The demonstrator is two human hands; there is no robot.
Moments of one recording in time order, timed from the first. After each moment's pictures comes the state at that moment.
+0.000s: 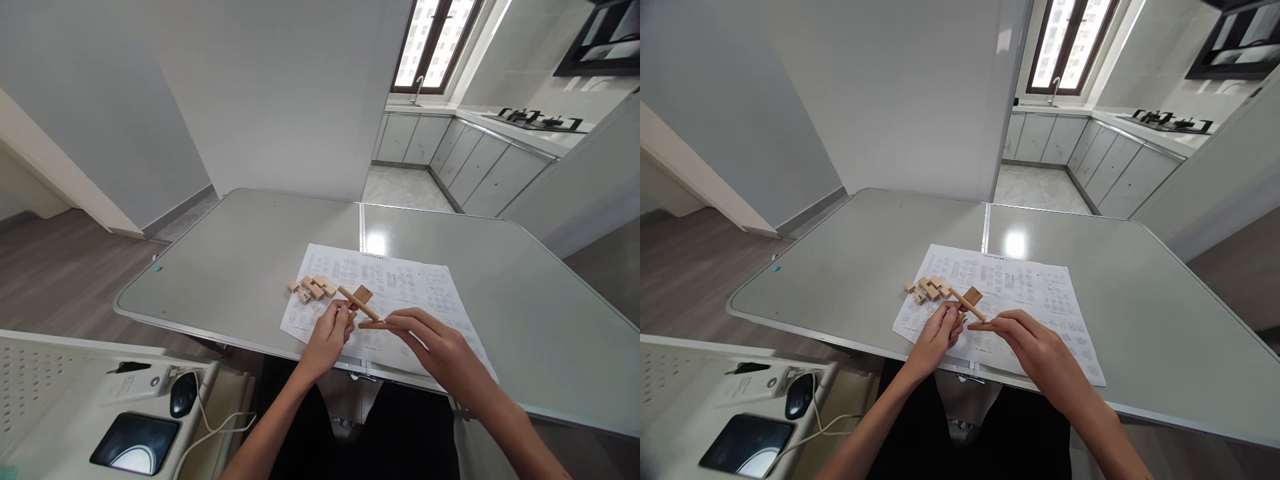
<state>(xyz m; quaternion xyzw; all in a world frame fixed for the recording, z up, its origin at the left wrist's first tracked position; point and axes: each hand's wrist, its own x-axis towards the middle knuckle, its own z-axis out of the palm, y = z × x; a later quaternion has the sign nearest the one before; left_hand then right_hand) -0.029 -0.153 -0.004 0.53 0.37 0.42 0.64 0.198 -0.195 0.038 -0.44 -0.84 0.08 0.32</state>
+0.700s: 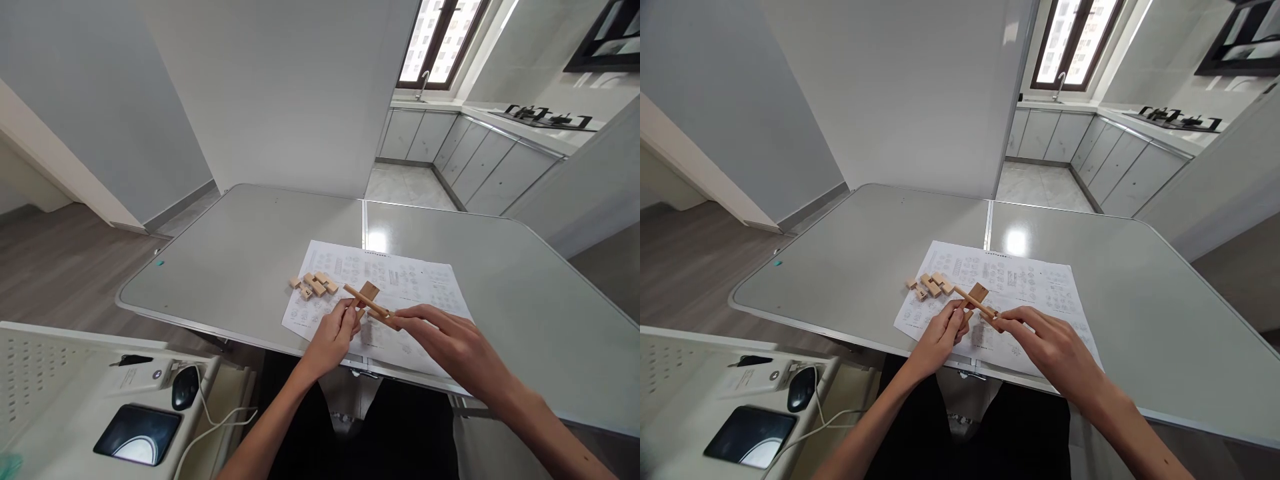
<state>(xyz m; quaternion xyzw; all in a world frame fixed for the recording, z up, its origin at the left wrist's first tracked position) -0.030 -0.157 0.005 0.60 0.38 0.38 0.59 0.209 -0.188 0.056 -0.39 -0.87 -0.01 0.29</state>
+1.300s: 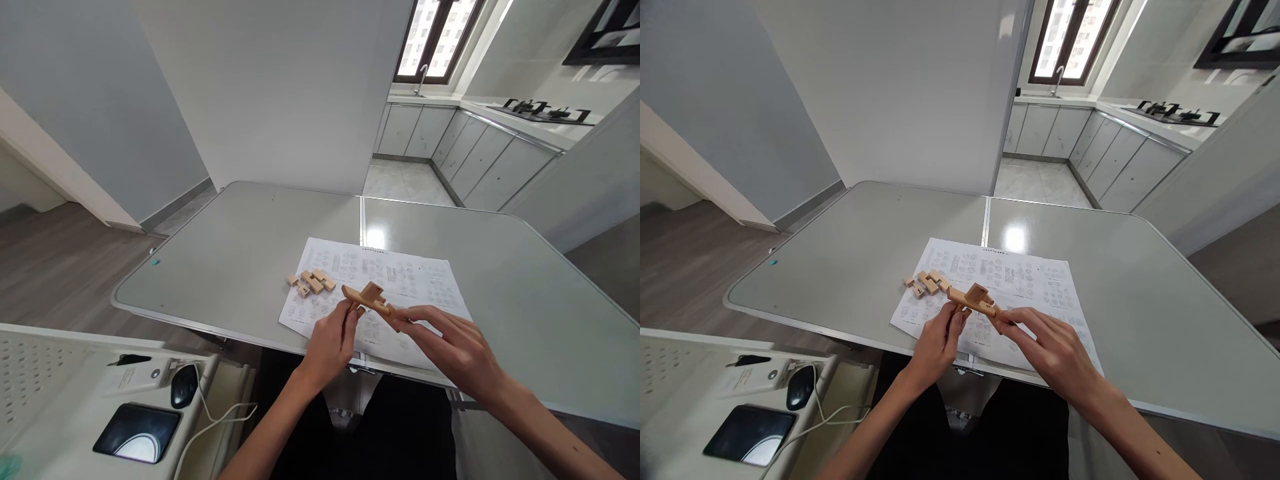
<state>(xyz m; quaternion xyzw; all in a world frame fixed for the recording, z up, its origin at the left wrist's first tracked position) -0.026 -0.169 0.006 0.70 0.43 0.39 0.42 0.213 -0.192 0.046 -0.36 -0.87 -0.07 0.34</state>
